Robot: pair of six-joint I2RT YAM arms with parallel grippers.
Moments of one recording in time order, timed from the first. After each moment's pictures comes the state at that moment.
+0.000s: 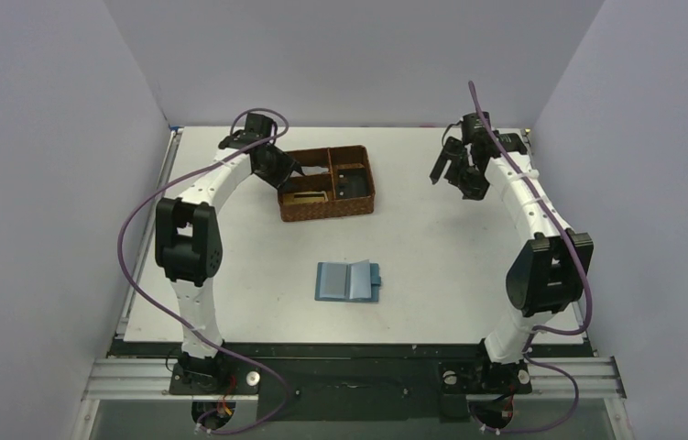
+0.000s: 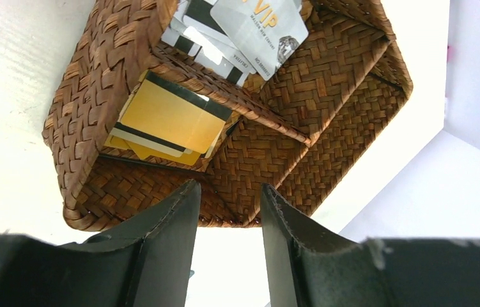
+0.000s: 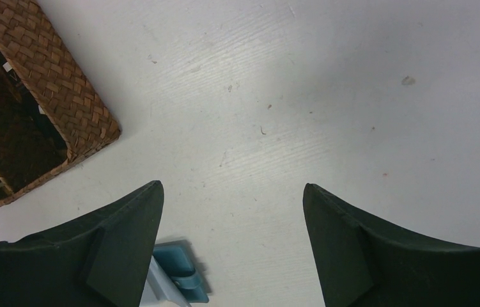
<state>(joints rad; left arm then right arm) -0.23 2.04 1.74 -0.71 0.16 -1.17 0.14 1.75 1.65 -0.97 0.08 0.55</state>
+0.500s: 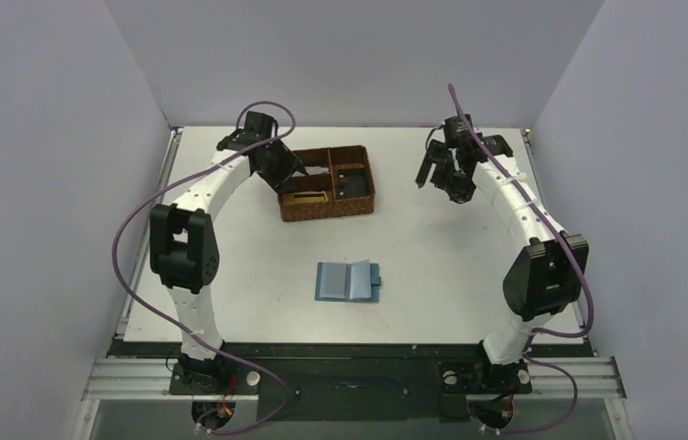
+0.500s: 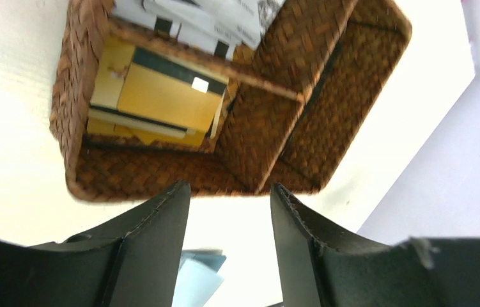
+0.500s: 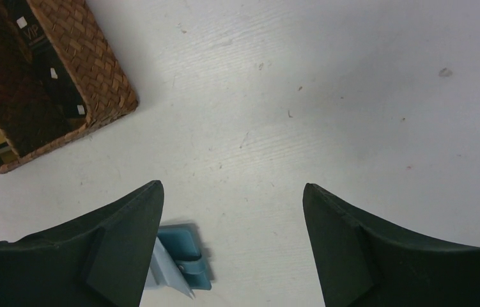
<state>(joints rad) -0.25 2.00 1.74 -0.71 0.17 -1.03 0.21 1.74 1.65 -0.97 0.09 0.55</state>
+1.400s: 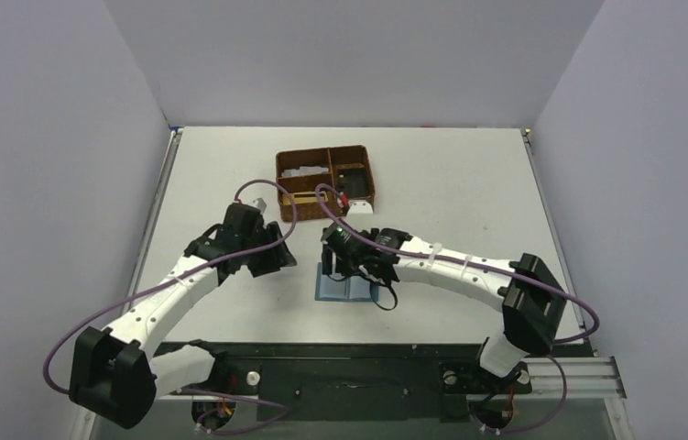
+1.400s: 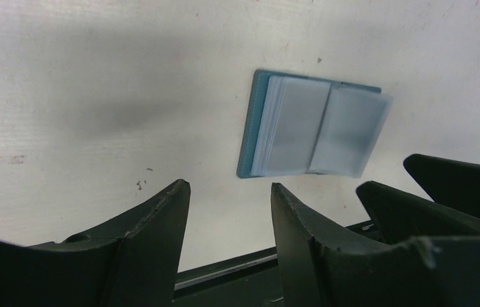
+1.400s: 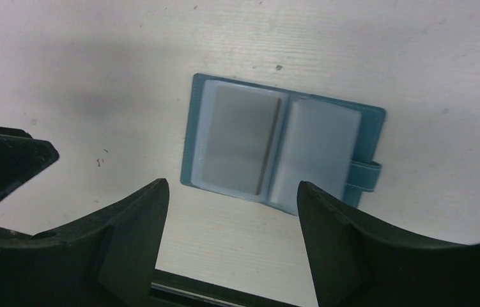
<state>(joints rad) -0.40 1.17 0.81 -0.58 0.14 -0.71 1.01 1.60 1.23 -0.65 0.37 0.85</state>
